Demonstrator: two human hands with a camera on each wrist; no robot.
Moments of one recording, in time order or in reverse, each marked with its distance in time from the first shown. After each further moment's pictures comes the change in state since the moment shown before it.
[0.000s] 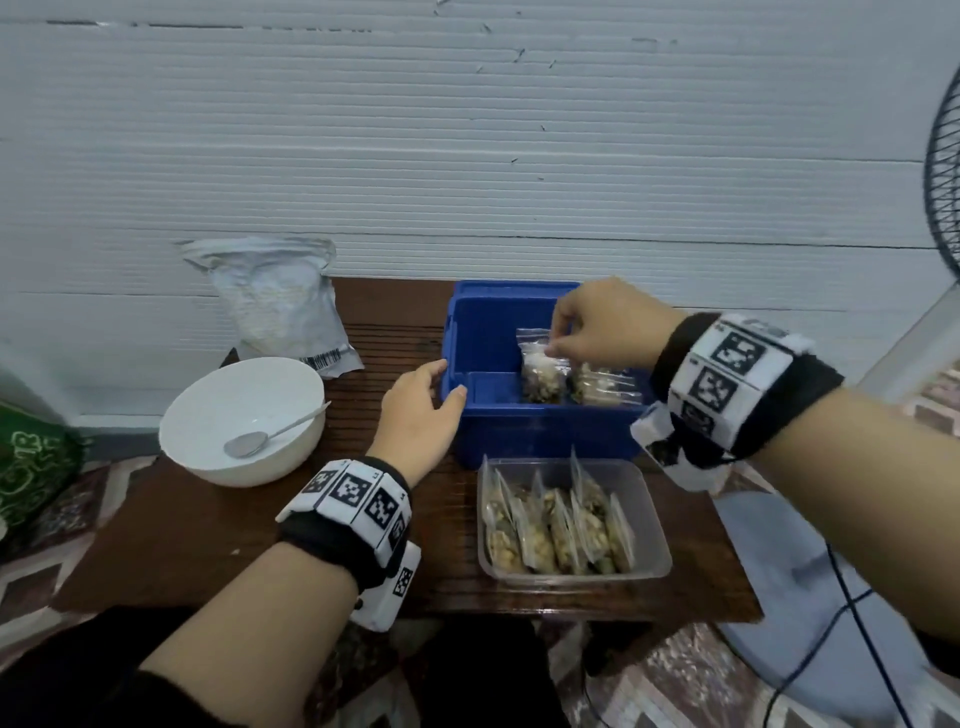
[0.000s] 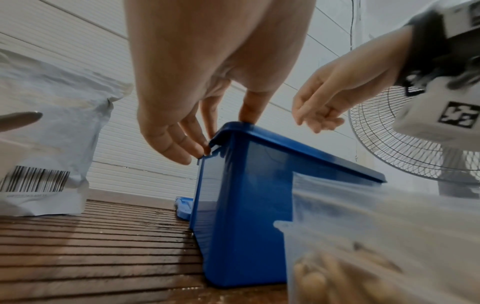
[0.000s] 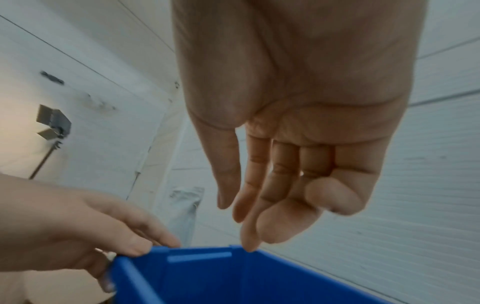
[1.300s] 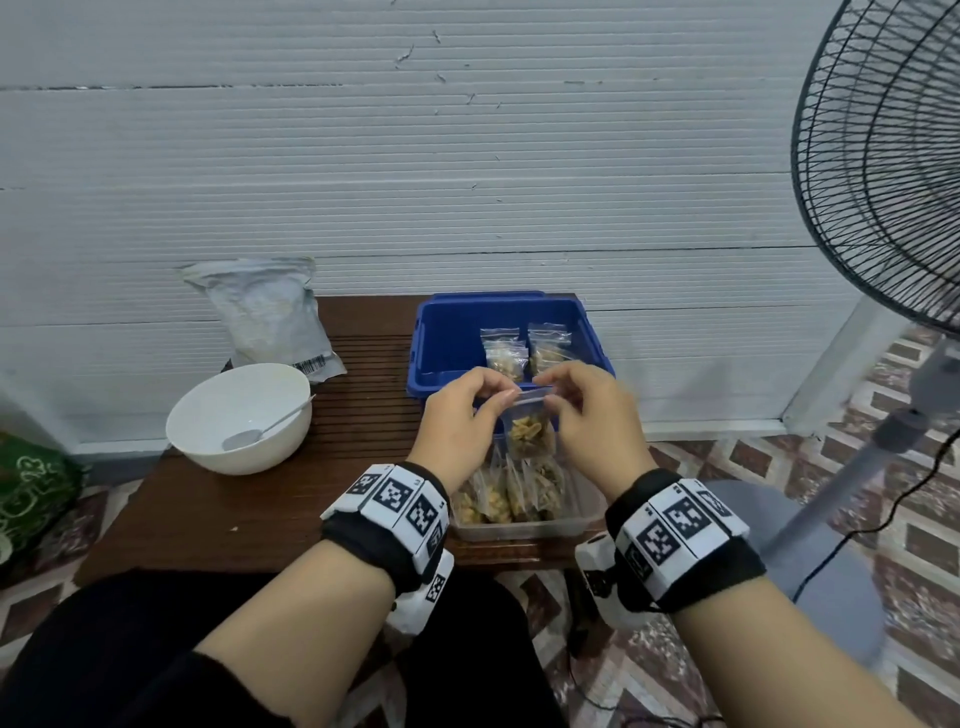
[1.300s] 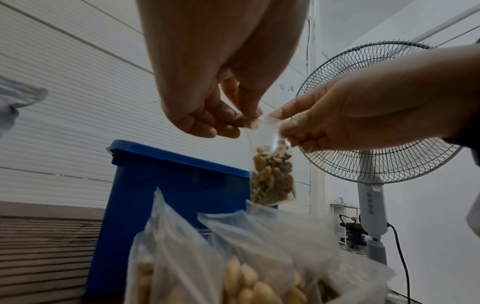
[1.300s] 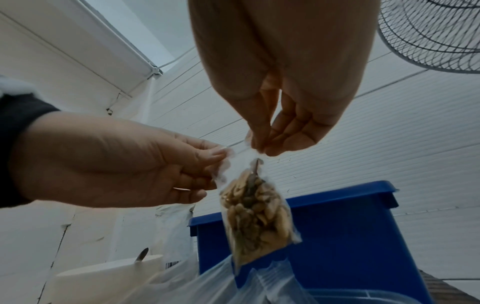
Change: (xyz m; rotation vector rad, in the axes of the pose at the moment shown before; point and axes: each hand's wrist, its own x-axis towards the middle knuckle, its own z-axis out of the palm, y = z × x) left_hand -0.075 0.052 0.042 -0.145 -0.036 0.363; right_hand -0.108 0.016 0.089 0.553 0.600 0.037
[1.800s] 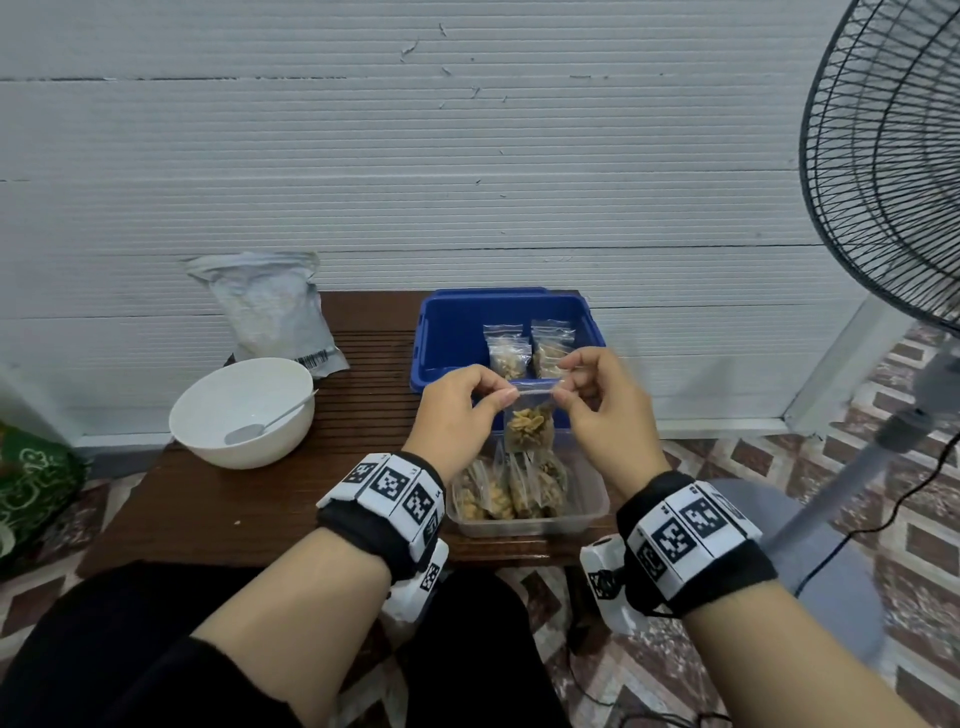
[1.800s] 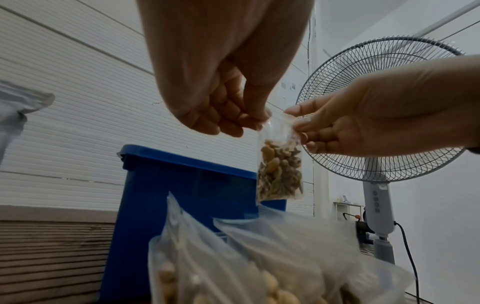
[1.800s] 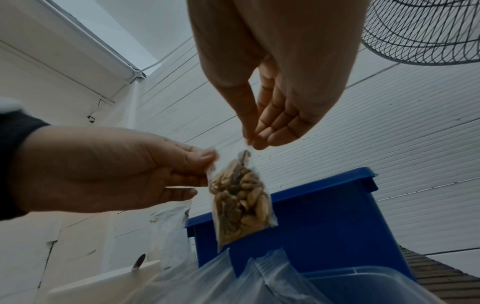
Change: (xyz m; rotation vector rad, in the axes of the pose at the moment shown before) left_hand 0.005 -0.003 -0.007 0.080 0.005 0.001; right_hand -0.004 0.007 -0.003 0.272 0.053 -0.001
